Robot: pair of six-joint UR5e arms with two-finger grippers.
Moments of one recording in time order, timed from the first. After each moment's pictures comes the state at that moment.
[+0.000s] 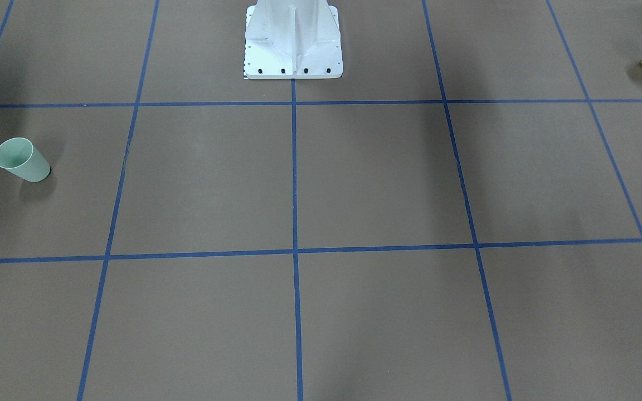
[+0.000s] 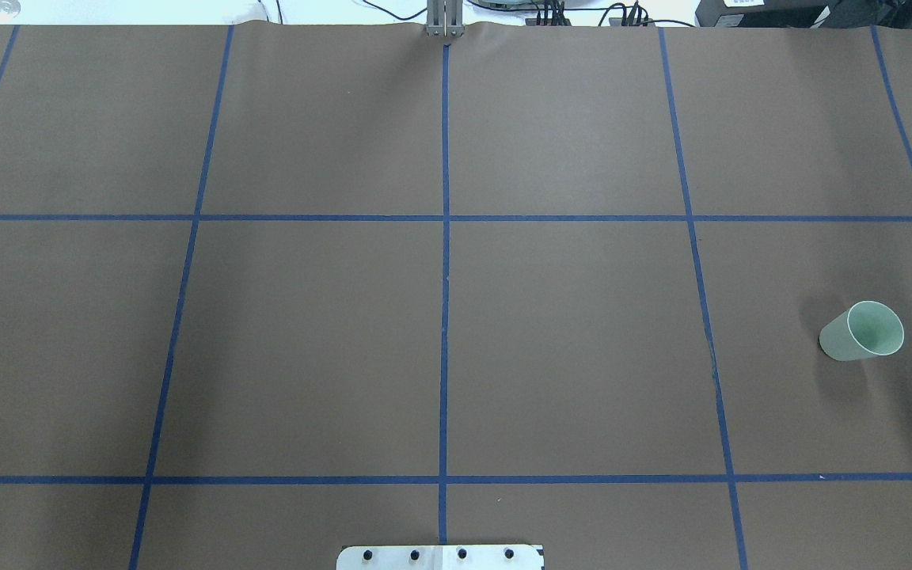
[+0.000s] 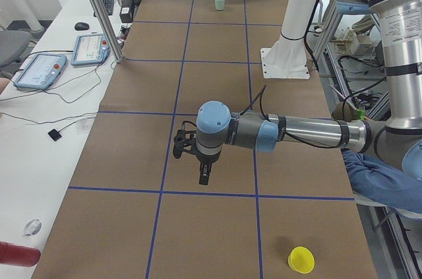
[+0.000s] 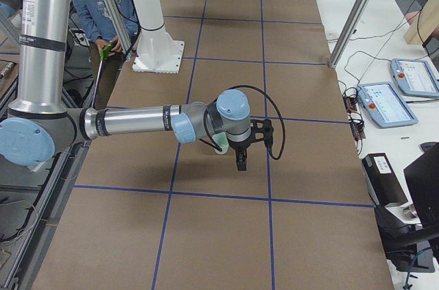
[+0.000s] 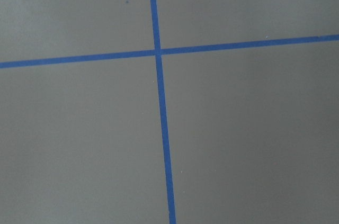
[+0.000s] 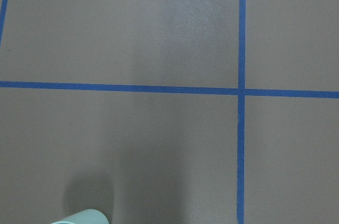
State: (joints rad) left arm -1.55 -1.32 -1.89 -1.67 -2.37 -0.06; right arm 1.48 -1.73 1.84 -1.34 2.37 0.28
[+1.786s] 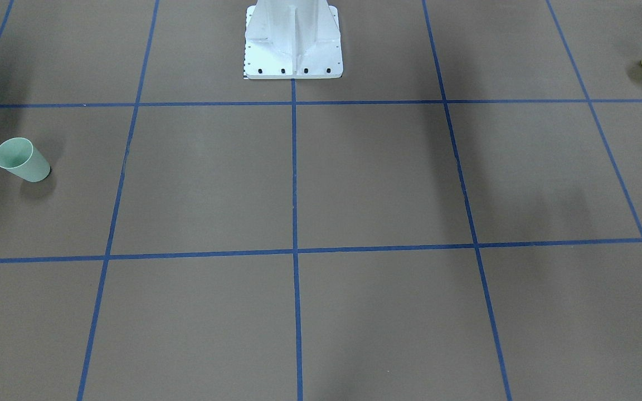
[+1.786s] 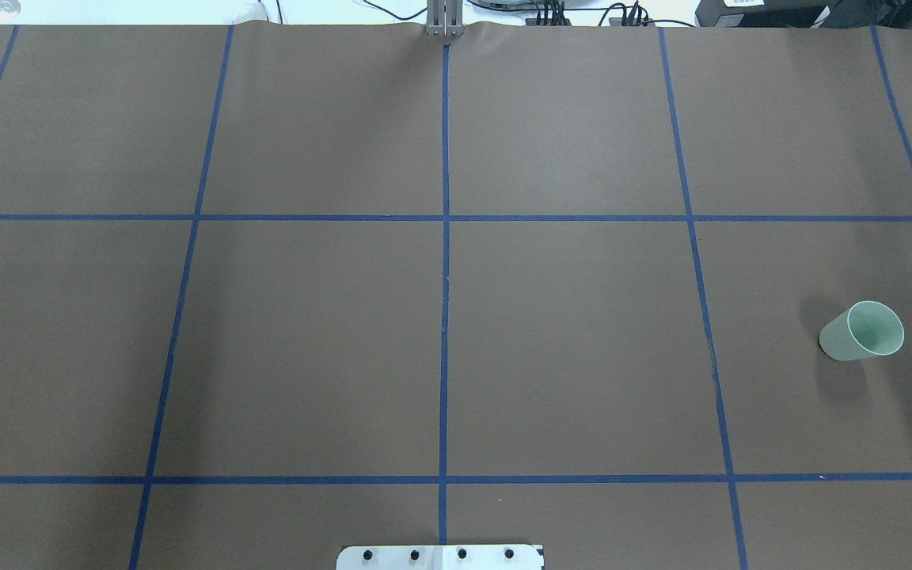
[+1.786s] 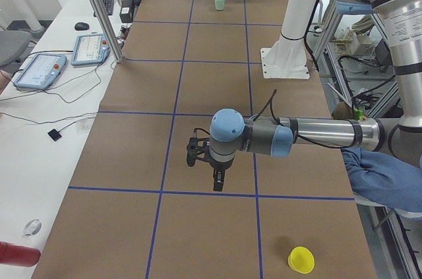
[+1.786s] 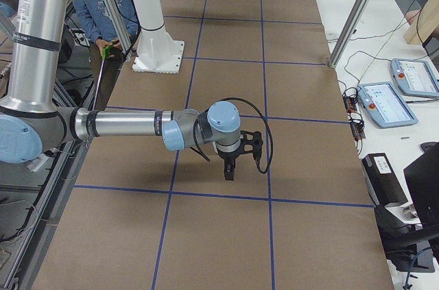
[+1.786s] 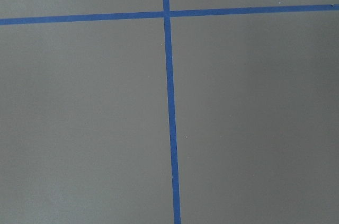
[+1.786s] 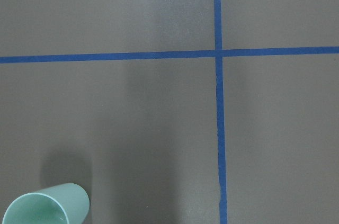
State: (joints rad) left arm -1.55 -1.24 -1.91 -1.68 -2.37 -0.06; right arm 1.48 -1.79 1.83 -1.34 2.38 0.28
